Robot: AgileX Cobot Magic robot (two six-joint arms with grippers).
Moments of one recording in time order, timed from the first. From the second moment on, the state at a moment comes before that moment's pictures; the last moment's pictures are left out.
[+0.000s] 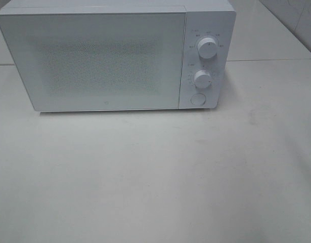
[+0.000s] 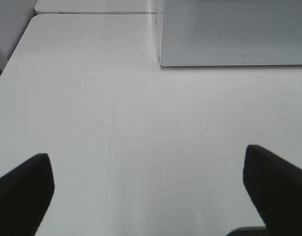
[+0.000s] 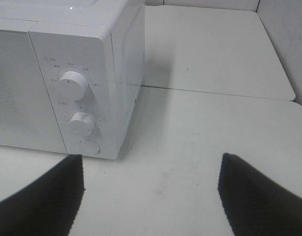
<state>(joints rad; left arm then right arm) 0.11 0.00 -0.52 -0.15 1.09 0.12 0.15 0.72 -0.51 -0.08 0.15 0.05</state>
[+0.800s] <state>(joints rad) 0.11 0.00 -0.52 -0.15 1.09 0.12 0.15 1.24 -0.40 -0.02 -0.65 -0.01</state>
